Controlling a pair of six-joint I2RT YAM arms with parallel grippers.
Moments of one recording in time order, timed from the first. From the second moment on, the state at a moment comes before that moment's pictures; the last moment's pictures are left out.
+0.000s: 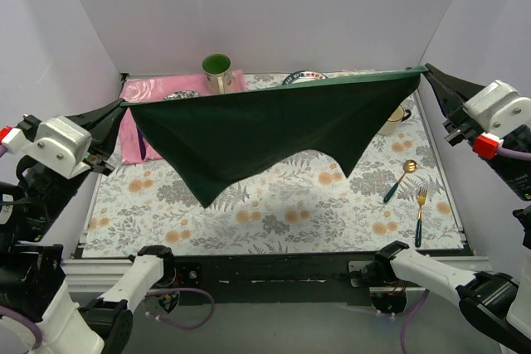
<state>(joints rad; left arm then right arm) -0.07 0.88 2.05 -0.88 0.47 0.32 0.58 0.98 2.04 -0.79 -0.13 -0.73</state>
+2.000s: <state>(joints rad) -0.43 1.28 0.94 -0.72 0.18 0.28 0.07 1.60 1.04 -0.70 -0.13 -0.71</state>
